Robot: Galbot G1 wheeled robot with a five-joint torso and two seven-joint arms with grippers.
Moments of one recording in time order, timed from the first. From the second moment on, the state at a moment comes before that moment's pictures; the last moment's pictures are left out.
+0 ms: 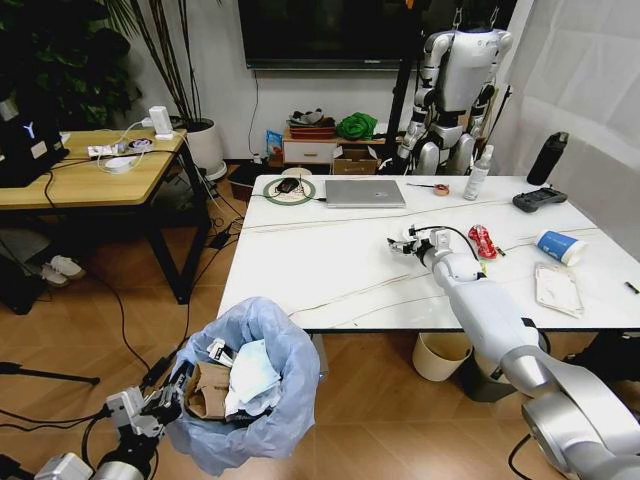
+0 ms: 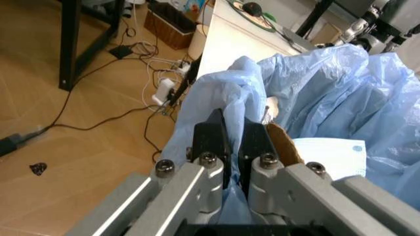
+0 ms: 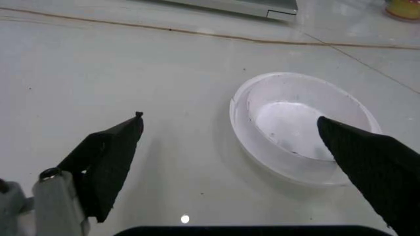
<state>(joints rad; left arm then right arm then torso) 1.99 -1.32 -0.79 -2.29 -0.82 0.12 0.04 -0.31 1.23 0.06 0.70 0.40 -0.17 -0.19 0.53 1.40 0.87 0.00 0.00</state>
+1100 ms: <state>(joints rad) 1.98 -1.31 -0.79 -2.27 -0.84 0.12 0.04 -0.31 1.23 0.04 0.68 0.36 -0.18 -0.18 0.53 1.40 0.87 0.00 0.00</state>
